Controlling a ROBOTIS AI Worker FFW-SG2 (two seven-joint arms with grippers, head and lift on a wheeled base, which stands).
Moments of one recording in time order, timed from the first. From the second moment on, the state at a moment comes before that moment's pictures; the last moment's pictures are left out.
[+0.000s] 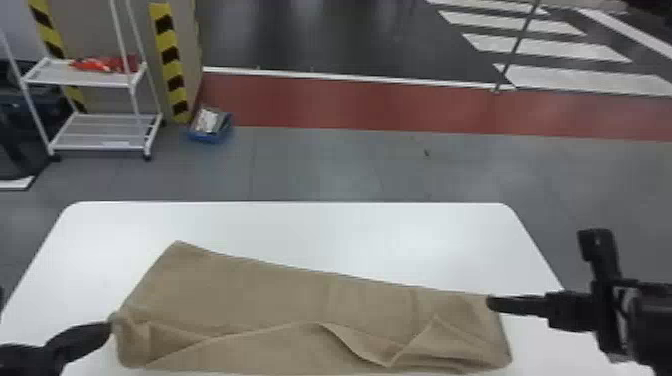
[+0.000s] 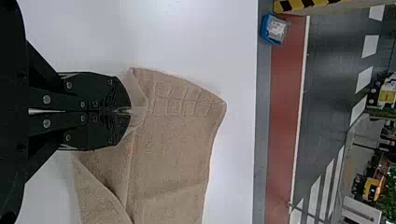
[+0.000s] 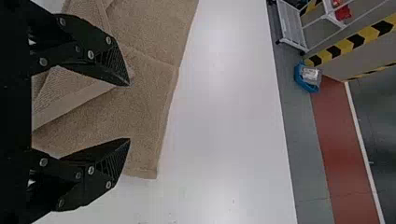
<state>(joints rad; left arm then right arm) 0.26 0.03 0.36 -1.92 -0.24 0.78 -0.79 -0.03 -0.32 -0.38 -1.62 0.23 1.07 1.01</state>
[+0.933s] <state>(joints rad) 0.25 0.03 0.35 -1.90 -0.24 0.76 -0.79 -0.17 -0.31 -0.11 -1.35 0.36 1.04 0.96</state>
